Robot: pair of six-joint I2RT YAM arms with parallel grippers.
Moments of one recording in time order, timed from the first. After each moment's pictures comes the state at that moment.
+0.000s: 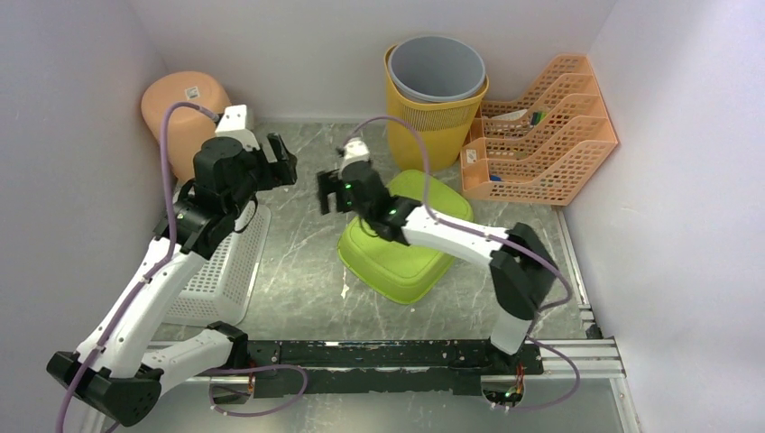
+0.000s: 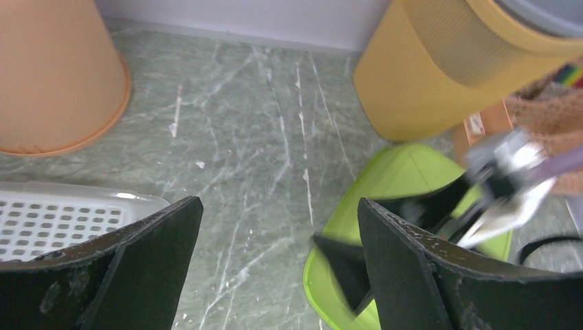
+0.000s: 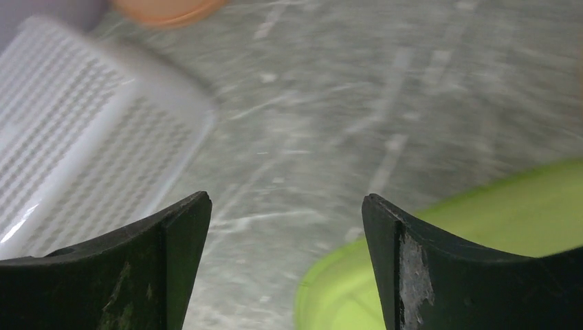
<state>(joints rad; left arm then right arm) -0.45 1.04 1.23 -0.47 -0.32 -0.35 0.95 1.80 1.35 0.06 0.24 0.32</state>
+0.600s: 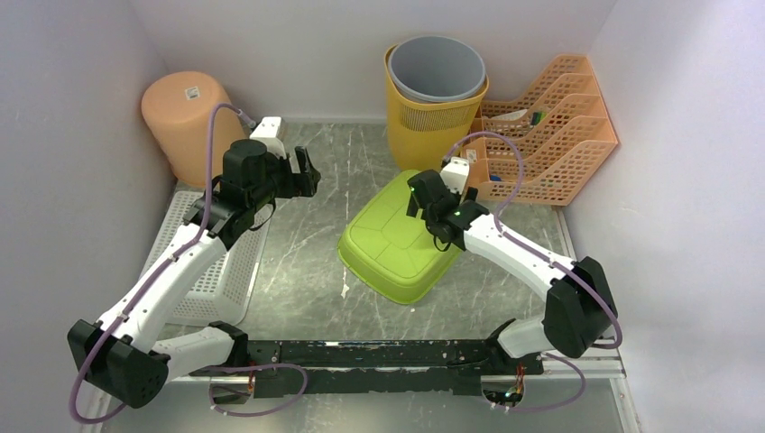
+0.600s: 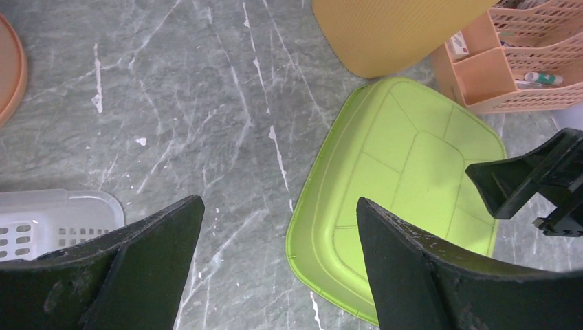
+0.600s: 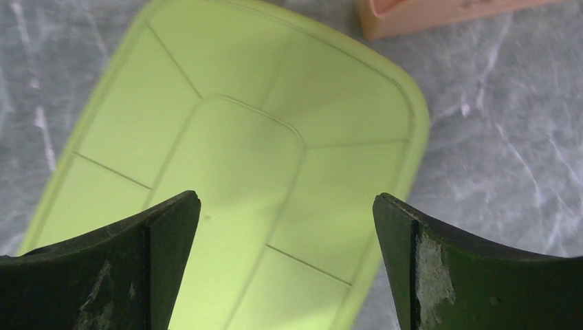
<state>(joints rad) -0.45 1.13 1.11 -0.37 -0.08 -0.31 0.65 1.40 1.01 -0.42 0.66 0.64</state>
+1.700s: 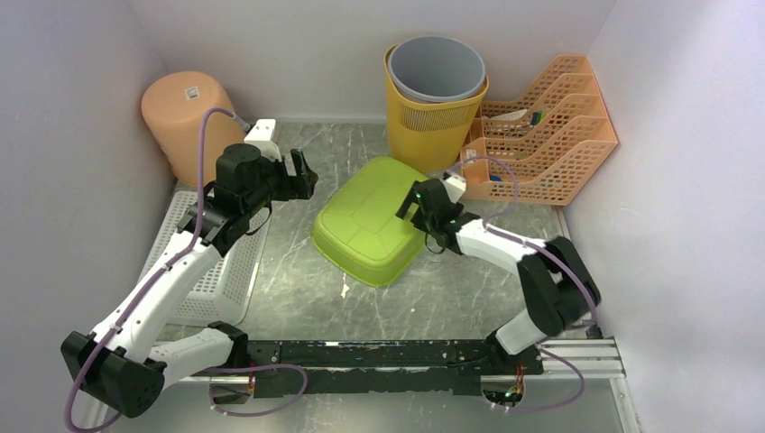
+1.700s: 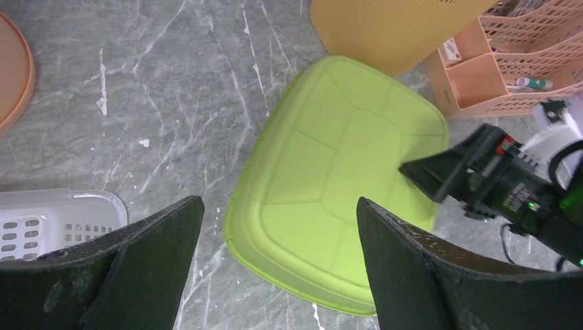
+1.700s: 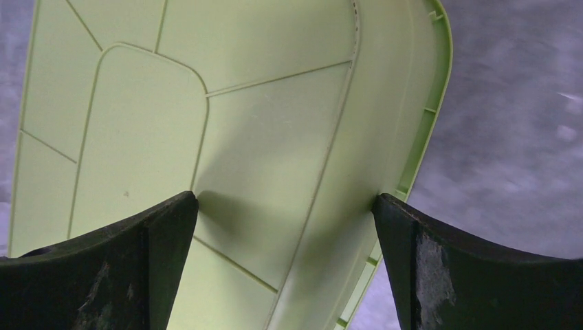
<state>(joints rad) -0.45 1.08 1.09 -0.36 -0.08 -0.31 0.55 1.50 0.80 -0.08 0.35 0.85</state>
